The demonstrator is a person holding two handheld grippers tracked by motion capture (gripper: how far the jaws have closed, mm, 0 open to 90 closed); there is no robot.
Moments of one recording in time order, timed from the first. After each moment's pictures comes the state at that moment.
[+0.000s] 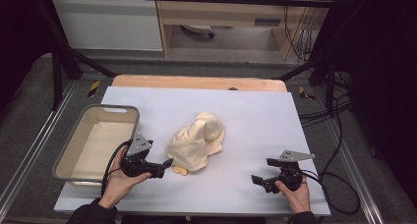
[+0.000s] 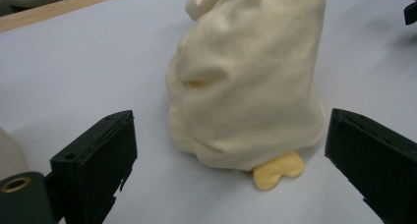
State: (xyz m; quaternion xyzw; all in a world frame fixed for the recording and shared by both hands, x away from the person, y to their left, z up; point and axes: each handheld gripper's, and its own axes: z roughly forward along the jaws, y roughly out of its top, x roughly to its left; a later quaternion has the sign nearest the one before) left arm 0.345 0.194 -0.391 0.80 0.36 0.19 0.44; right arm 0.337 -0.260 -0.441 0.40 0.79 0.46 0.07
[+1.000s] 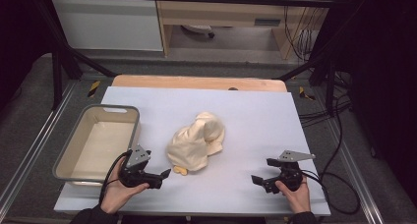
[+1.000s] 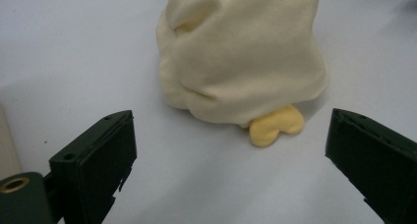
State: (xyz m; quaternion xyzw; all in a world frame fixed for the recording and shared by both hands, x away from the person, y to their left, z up) left arm 0.330 0.199 -0.416 0.81 0.36 0.18 0.42; right arm 0.336 -0.260 -0.441 0.40 0.79 0.46 0.07
